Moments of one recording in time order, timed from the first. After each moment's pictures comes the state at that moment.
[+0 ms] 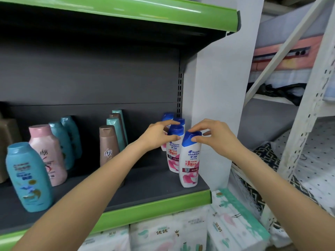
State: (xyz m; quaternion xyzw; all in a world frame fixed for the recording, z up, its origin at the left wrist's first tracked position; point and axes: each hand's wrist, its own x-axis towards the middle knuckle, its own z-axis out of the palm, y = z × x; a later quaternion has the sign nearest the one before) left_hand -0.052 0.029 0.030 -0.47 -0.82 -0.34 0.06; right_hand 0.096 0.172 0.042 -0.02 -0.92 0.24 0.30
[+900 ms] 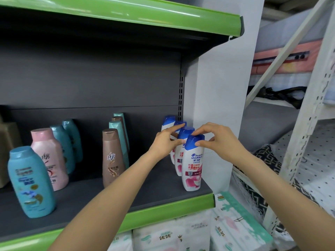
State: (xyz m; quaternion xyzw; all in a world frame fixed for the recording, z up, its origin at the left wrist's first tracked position) left_hand -0.050 0.048 0.009 -0.45 -0.76 -0.46 0.03; right_hand 0.095 0.172 0.041 -0.03 -0.92 0.24 0.30
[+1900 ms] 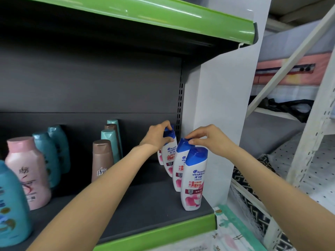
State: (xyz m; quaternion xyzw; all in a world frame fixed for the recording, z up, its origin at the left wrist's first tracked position) left_hand -0.103 0.056 0.040 -0.44 -0.81 -0.38 0.11; right_hand 0.038 0.197 0.063 -0.04 -0.93 0.29 0.24
